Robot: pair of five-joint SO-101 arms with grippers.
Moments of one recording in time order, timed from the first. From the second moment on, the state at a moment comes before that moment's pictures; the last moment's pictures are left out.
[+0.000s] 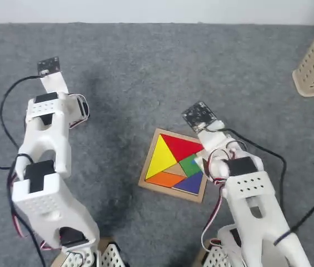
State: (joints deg) left arm -20.0 19.1 14.1 52.2 10.2; right arm -15.5 -41.1 62.2 49.0 24.0
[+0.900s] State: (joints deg) left arm -20.0 19.1 14.1 52.2 10.2; right arm -15.0 -25.5 57.7 54.2 32.1
